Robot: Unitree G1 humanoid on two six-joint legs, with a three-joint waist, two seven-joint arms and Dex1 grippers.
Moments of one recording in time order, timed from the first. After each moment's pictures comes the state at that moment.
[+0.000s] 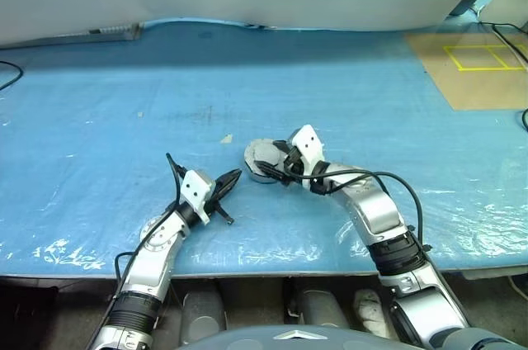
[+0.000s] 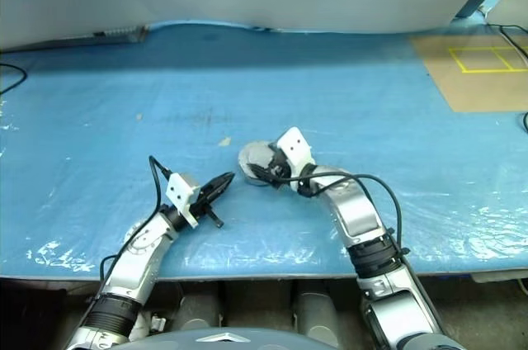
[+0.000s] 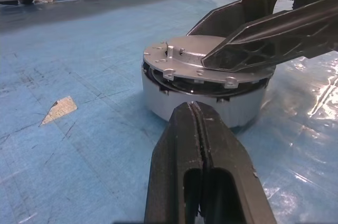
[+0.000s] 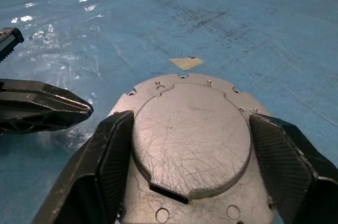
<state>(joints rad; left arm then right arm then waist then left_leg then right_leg) -0.05 0.21 -0.08 0.15 -0.18 -0.27 -0.66 -0.40 -0.26 0.23 -0.01 0.15 0.45 0.62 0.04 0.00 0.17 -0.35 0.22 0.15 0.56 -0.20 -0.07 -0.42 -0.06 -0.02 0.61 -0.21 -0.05</state>
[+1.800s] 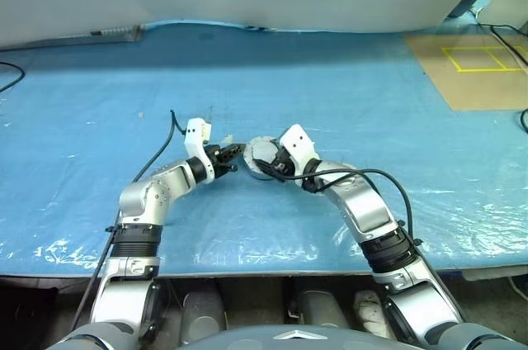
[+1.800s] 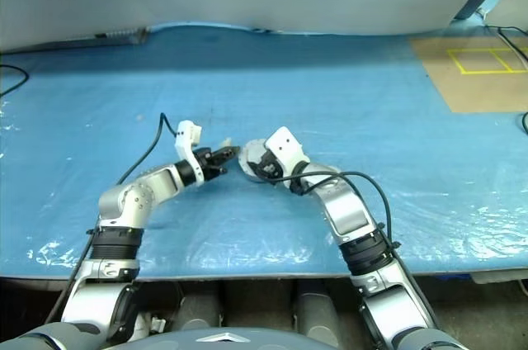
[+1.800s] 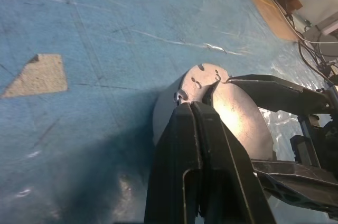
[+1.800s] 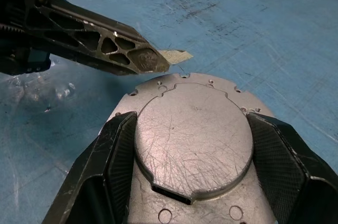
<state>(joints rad) -0.46 0.19 0.12 0.12 -0.62 0.84 -0.50 -0.43 -0.24 0.29 -0.01 0.04 0.50 0.54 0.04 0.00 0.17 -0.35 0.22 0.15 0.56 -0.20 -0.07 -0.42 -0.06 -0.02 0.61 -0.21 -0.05</state>
